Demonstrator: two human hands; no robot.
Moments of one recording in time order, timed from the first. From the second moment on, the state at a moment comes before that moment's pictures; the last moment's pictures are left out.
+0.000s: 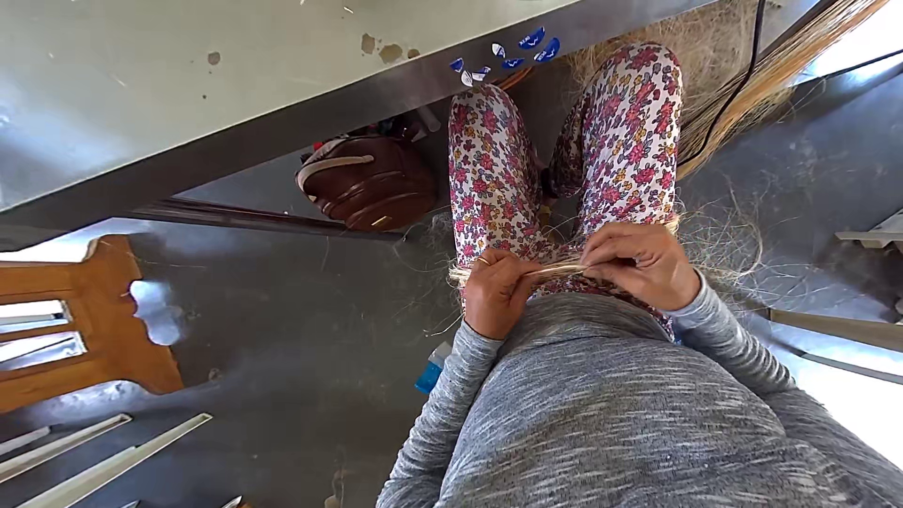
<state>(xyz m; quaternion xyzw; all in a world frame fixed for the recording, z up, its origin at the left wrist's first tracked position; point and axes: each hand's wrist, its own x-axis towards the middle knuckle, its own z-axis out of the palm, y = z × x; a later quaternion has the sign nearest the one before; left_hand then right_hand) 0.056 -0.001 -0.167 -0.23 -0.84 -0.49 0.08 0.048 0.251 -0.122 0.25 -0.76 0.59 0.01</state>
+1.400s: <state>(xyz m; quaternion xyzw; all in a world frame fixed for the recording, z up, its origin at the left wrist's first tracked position) 0.065 0.006 -0.091 -0.19 -0.51 -0.81 -0.23 0.058 0.240 -0.091 0.30 -0.69 0.64 -0.17</state>
